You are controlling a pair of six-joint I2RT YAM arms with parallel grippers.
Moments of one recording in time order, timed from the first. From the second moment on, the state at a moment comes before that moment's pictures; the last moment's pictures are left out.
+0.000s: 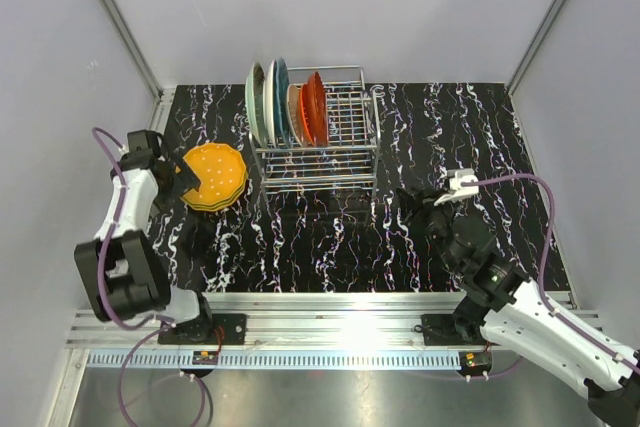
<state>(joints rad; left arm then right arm) 0.26 1.36 1.02 -0.73 -0.05 -0.43 0.80 0.56 0.47 0.05 0.49 0.31</state>
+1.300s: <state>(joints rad) 0.28 1.63 1.11 -0.68 0.00 -0.45 0.80 0.46 0.45 0.05 0.51 0.34</state>
